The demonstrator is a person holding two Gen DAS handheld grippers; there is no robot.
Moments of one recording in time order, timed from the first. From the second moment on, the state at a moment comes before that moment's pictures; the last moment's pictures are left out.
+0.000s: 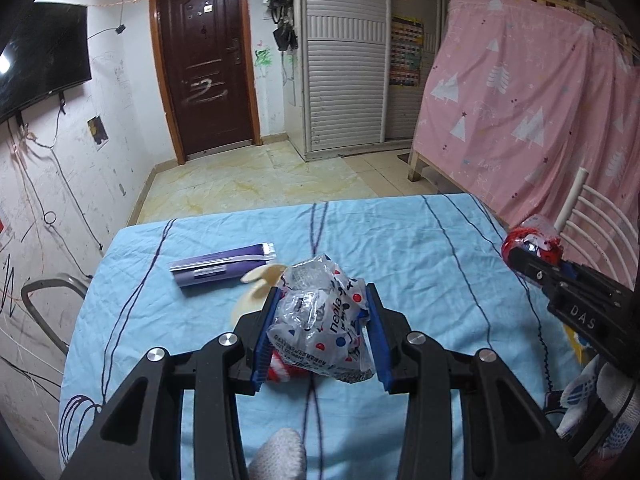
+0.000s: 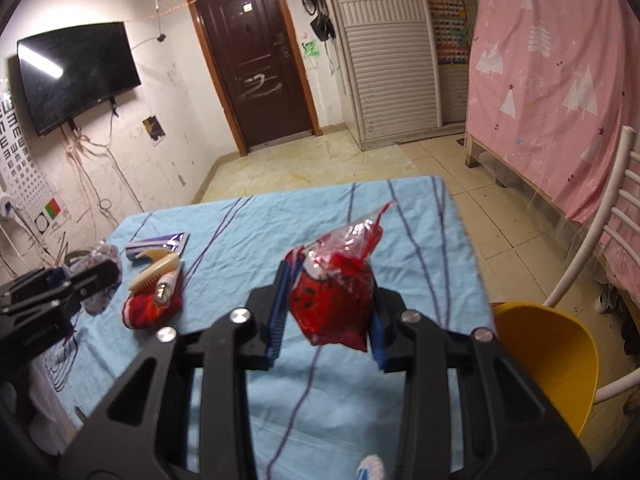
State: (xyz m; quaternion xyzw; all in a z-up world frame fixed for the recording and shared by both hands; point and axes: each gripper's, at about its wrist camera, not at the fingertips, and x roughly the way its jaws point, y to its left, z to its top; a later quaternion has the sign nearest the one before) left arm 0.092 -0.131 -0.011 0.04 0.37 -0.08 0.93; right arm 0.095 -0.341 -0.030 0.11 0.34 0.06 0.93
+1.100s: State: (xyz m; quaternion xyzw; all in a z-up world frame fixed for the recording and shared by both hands) left arm 0.054 -0.346 -0.041 0.19 0.37 -0.21 0.89; right arm 0.040 -0.513 -0.064 0.21 0.30 -0.05 0.93
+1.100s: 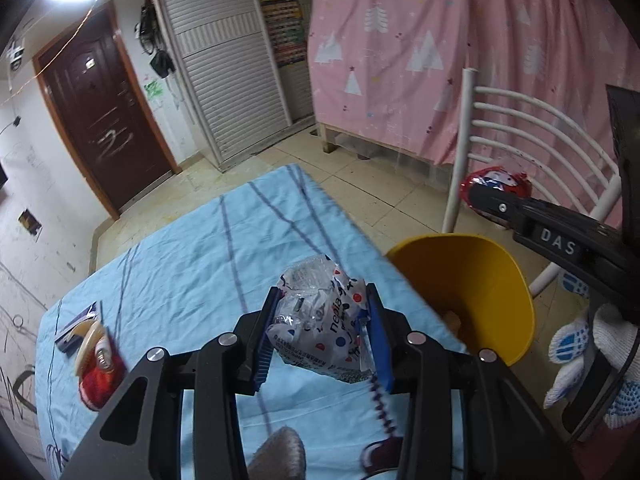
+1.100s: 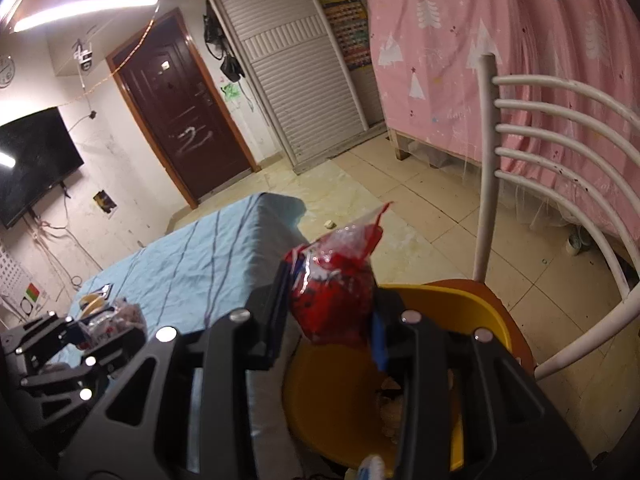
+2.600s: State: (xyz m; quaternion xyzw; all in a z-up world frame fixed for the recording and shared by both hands) left arm 0.057 -0.416 -0.069 0.20 0.38 -0.26 0.86; right arm 0.033 -0.550 -0.086 0.26 0.31 -0.08 0.91
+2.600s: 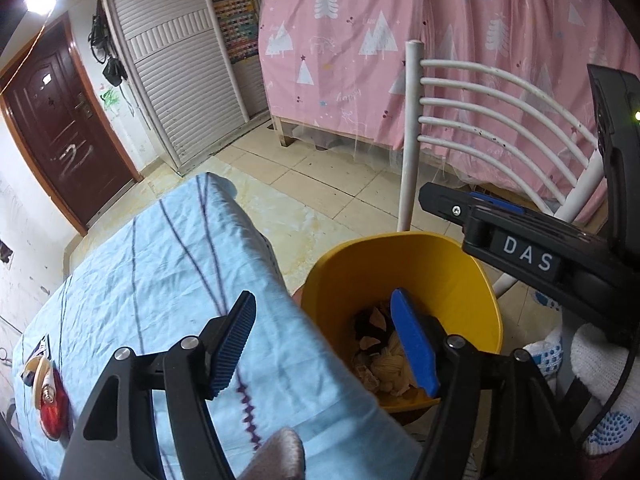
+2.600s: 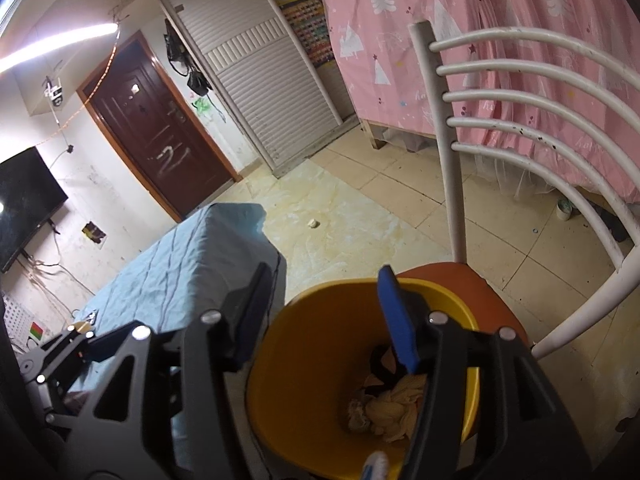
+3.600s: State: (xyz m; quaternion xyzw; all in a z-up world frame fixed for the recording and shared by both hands) left arm 0.109 -0.218 -0.025 0.07 0.37 -0.14 0.91; right arm 0.097 -0.383 -0.046 0.14 0.35 0.02 0.93
